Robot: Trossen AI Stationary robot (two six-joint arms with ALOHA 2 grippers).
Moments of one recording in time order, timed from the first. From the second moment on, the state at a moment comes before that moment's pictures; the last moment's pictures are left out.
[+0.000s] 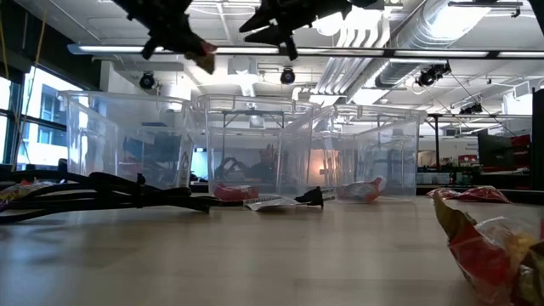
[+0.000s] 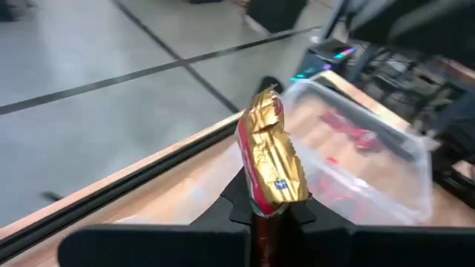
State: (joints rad) left arm 0.45 1.02 0.99 -0.41 -0.22 -0.35; right arm -0.37 1.77 1.65 -0.09 -0.11 0.36
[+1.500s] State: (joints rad) left arm 0.53 1.09 0.99 -1.05 -0.30 -0.57; right arm -0.72 1.27 1.11 -0.98 0.45 0.72
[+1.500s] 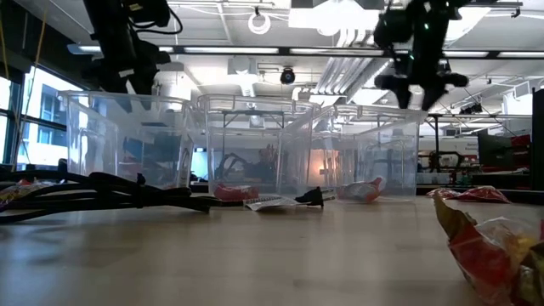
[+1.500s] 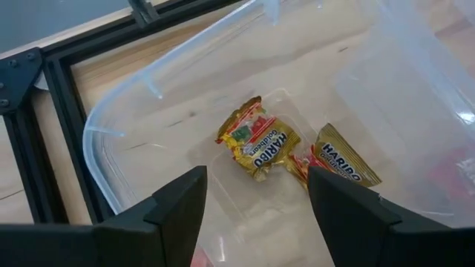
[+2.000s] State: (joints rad) left arm 0.57 1.09 0.99 -1.05 -0.19 -0.57; right arm -0.90 1.49 0.90 -0.77 0.48 0.93
